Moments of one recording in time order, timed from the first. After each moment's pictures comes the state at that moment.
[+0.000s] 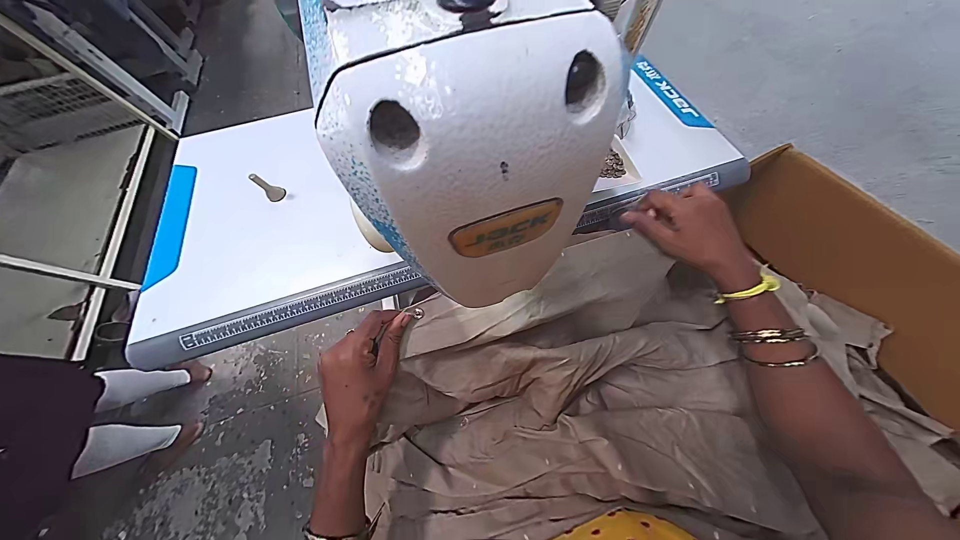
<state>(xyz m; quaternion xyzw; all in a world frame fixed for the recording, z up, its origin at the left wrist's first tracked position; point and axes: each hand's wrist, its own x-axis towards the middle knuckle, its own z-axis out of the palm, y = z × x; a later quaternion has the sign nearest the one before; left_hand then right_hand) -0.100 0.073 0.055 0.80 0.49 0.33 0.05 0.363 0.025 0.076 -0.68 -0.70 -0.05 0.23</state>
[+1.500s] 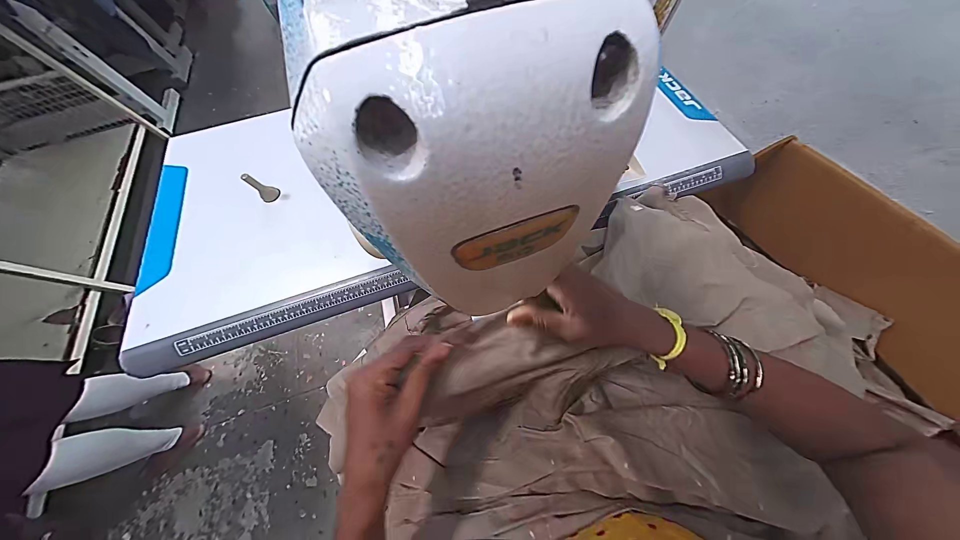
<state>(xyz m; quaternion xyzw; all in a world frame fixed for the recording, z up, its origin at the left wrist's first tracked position) -0.076 0.038 0.082 0.75 0.43 0.39 0.33 0.203 0.033 0.093 -0.41 -0.80 0.26 0.37</state>
